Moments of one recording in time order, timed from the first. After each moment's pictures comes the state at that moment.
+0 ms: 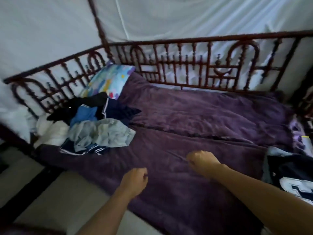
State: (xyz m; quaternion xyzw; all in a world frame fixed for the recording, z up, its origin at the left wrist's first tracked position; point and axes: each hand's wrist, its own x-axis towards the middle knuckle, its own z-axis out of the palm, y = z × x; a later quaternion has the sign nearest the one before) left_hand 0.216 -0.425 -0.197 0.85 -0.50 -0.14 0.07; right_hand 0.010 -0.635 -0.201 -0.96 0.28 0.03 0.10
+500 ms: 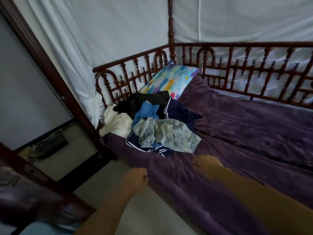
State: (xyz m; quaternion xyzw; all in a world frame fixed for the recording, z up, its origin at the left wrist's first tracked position) left_hand 0.532 -0.195 -0.179 0.90 -0.40 -0.15 0.08; right_hand 0.377 -0.468 -0.208 -0.97 0.19 0.07 0.13
